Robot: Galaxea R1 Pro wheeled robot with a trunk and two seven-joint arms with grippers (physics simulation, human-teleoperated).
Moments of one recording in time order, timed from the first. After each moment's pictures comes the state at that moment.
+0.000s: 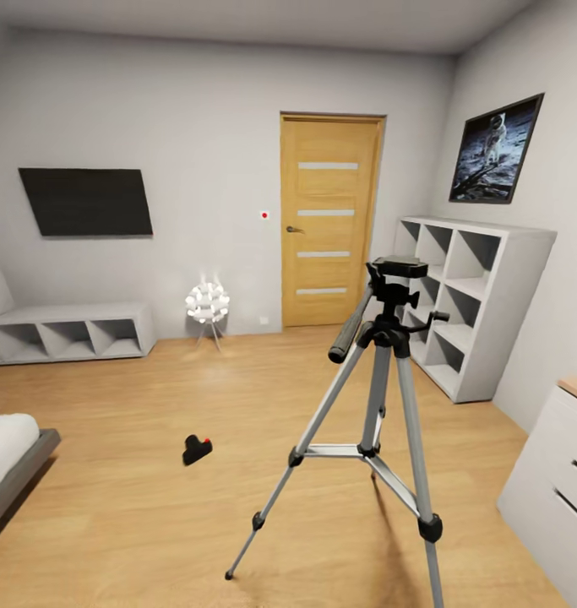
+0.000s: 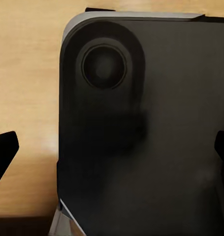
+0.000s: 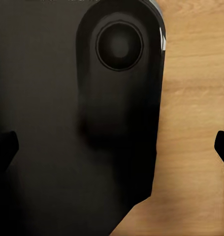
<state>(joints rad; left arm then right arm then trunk) 0.00 0.00 0.01 -0.02 0.07 -0.07 0.00 0.00 0.00 0.01 -0.01 0.01 0.00 0.00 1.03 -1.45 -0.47</state>
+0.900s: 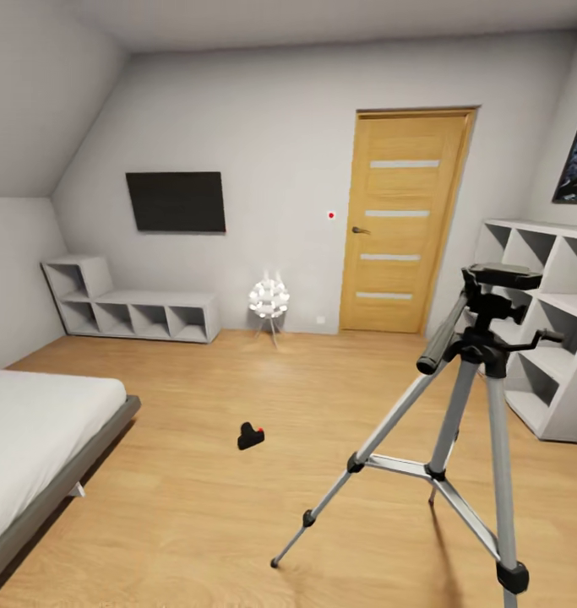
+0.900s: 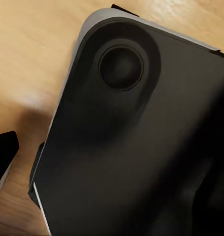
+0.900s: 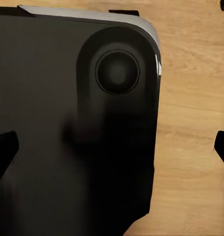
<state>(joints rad) 0.00 0.00 0.01 -0.02 0.39 -0.07 0.01 0.00 0.00 0.00 -0.06 0.01 0.00 -0.01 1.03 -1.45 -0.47</state>
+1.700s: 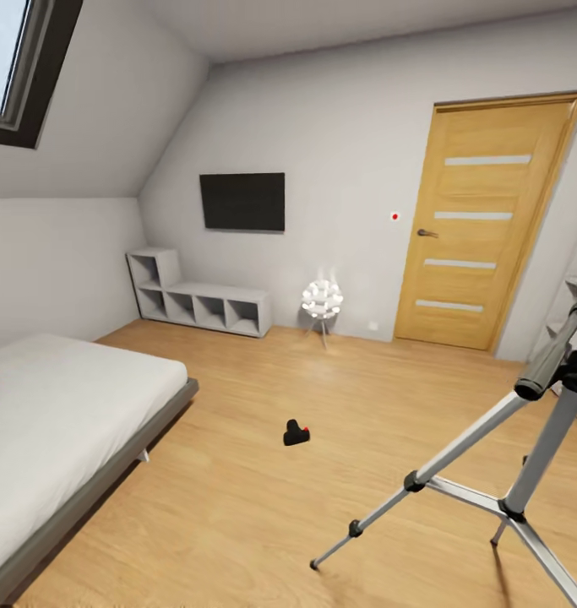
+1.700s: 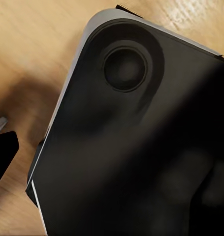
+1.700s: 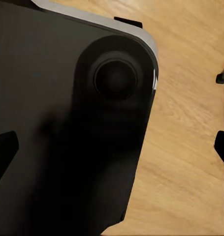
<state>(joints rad) 0.00 0.00 0.01 -0.02 0.42 -0.07 0.01 0.00 0.00 0.01 -0.07 0.18 0.00 -0.01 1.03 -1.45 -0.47</state>
